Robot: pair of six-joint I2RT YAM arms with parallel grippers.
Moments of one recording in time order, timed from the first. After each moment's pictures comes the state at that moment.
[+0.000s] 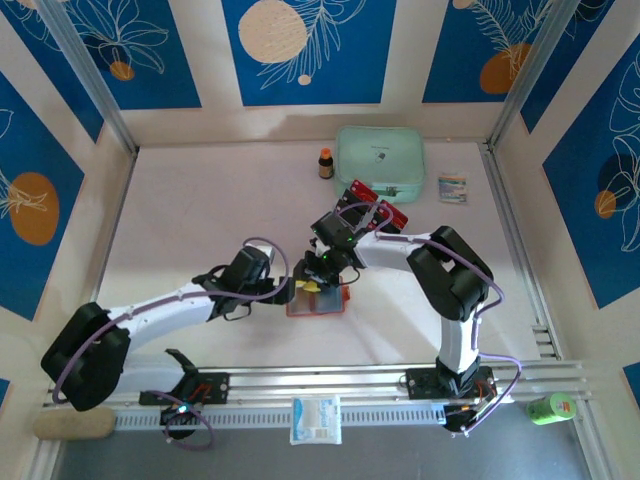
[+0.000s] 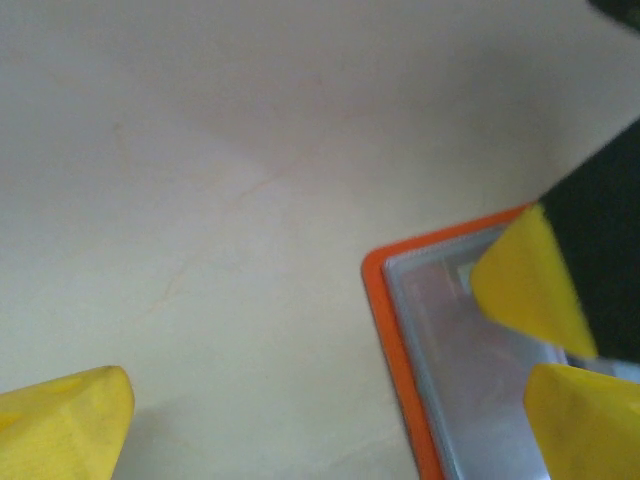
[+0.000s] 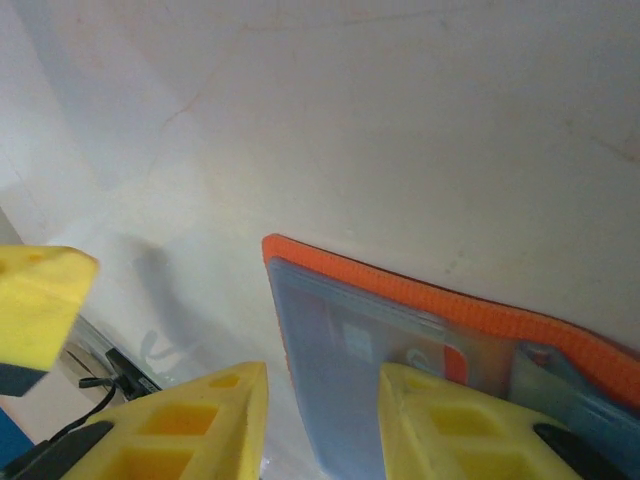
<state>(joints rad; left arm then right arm) -0.71 1.26 0.55 -0.23 -0.04 -0.52 0.73 1.89 1.10 -0.31 -0.55 0.97</state>
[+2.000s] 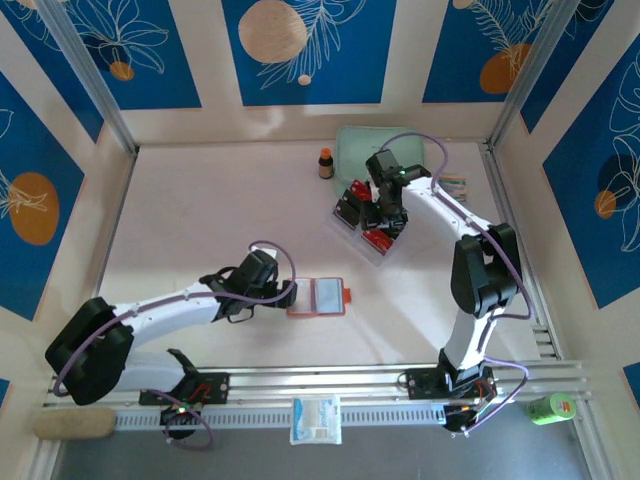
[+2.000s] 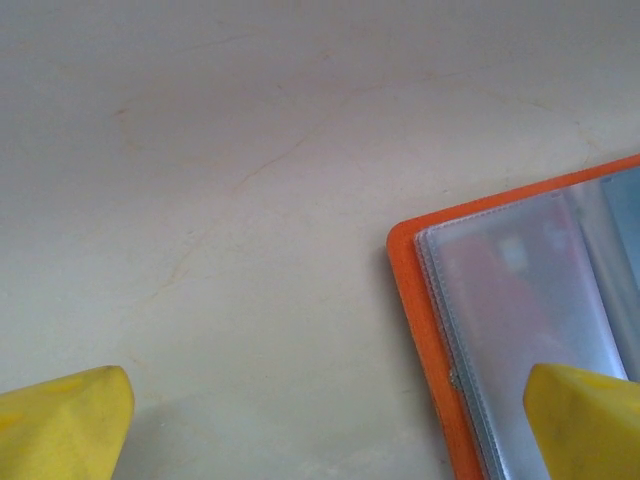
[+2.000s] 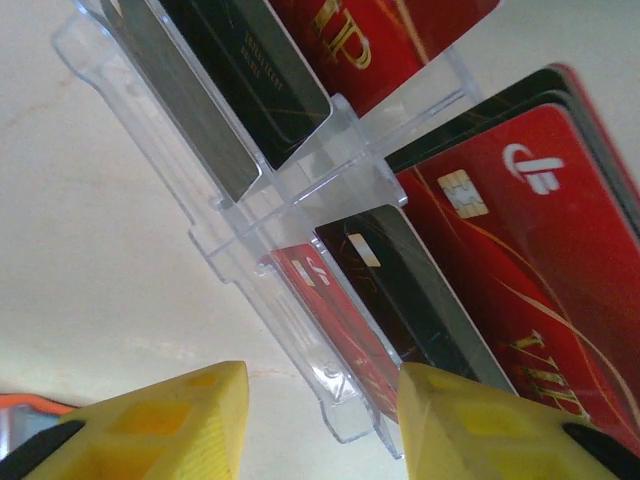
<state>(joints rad) -0.78 1.29 0.58 -0.28 -0.15 -0.52 0.39 1.82 1.49 -0.97 0.01 0.22</state>
